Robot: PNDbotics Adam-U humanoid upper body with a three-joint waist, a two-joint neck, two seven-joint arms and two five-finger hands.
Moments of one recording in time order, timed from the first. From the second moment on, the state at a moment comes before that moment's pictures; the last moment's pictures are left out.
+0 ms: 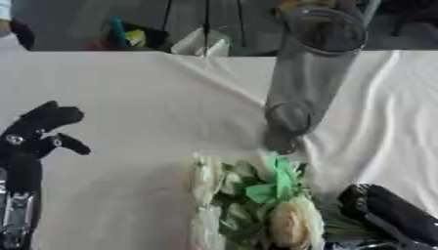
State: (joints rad) left arm -0.30 0.17 -0.14 -1.98 -0.35 -0.41 0.16; right arm -0.11 -0.63 0.17 -1.81 0.76 -0.42 -0.02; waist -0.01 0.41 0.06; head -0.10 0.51
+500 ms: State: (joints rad) left arm -0.30 0.17 -0.14 -1.98 -0.35 -0.40 0.15; right arm -0.13 -0.63 0.15 -1.82 0.74 -0.36 -0.10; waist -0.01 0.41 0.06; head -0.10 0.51
